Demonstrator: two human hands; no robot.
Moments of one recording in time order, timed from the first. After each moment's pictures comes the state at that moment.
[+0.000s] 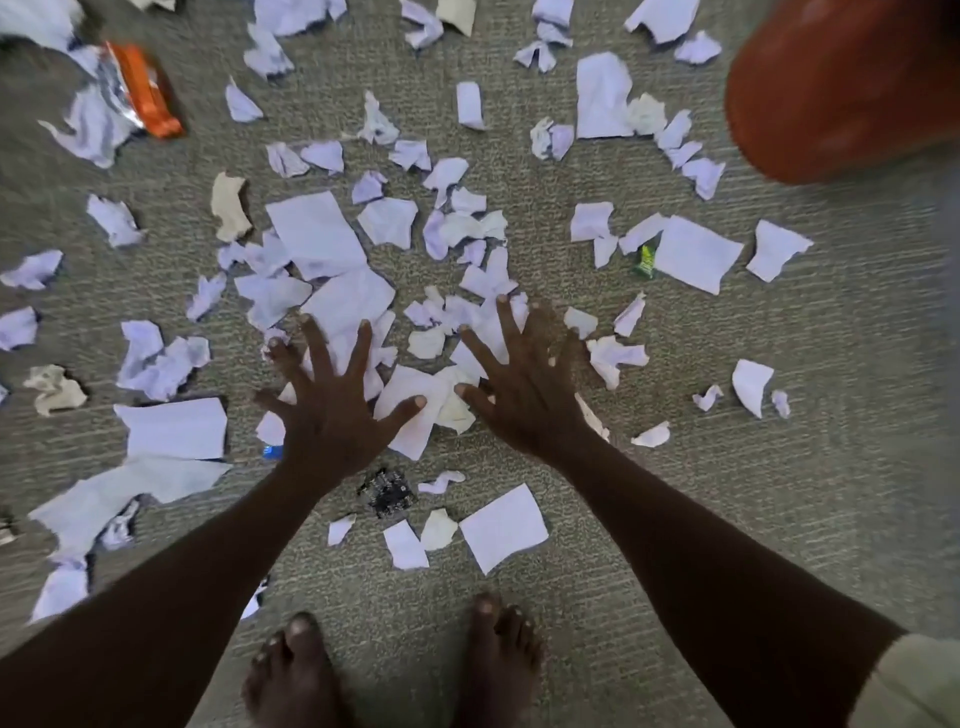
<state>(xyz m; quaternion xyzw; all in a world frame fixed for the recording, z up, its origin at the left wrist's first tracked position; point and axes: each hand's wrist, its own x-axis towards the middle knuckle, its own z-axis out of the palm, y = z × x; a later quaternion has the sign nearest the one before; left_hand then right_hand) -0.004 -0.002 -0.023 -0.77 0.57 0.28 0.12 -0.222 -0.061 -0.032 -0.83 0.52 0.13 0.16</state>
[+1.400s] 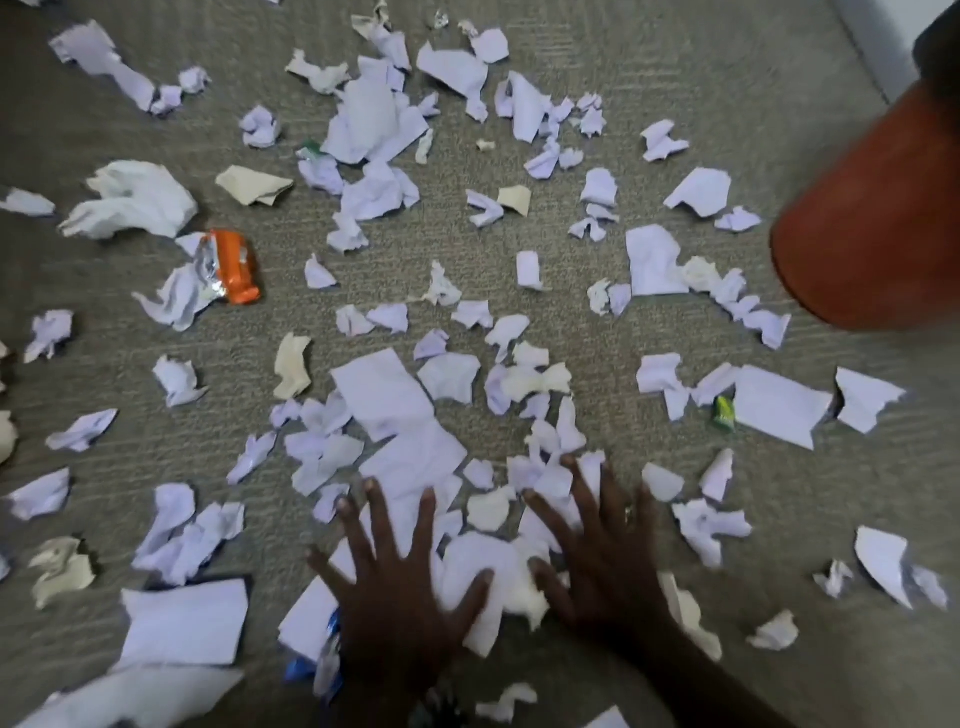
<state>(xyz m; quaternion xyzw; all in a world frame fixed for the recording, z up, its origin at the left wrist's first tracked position) -0.018 0.011 -0.085 -0.79 0.59 0.14 0.04 -0.230 -0.059 -0.084 -0.86 0.50 0.00 0.07</state>
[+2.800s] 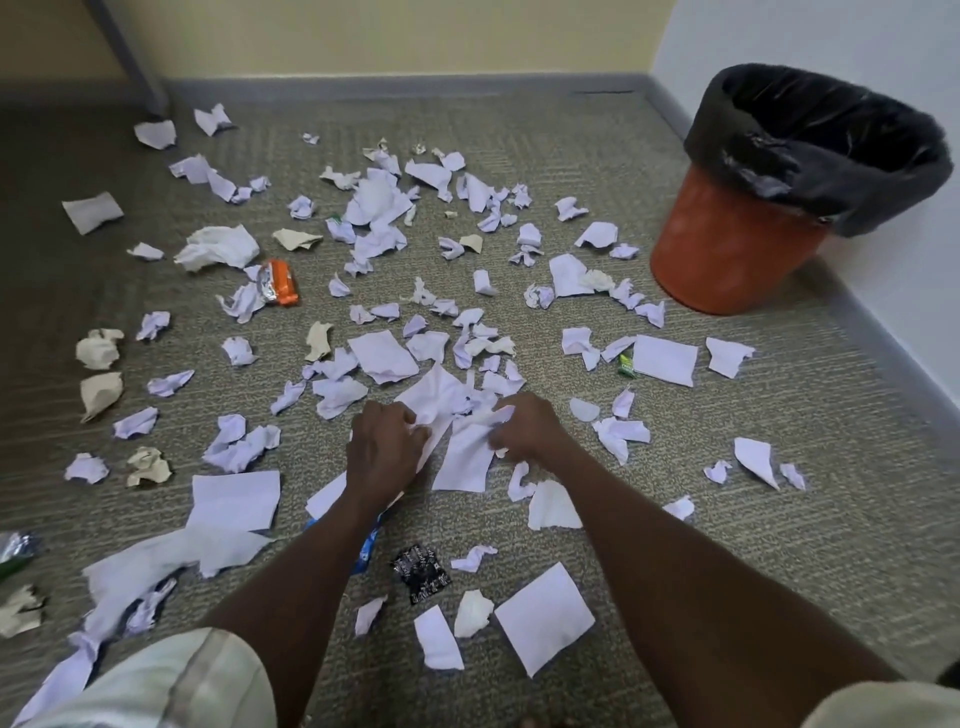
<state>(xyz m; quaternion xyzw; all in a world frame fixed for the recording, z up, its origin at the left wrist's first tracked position) 0.001 -0.015 -0.038 -0.79 0.54 0.23 -0.17 -0.187 -0.074 -0.008 -0.63 0.65 -0.08 0.42</state>
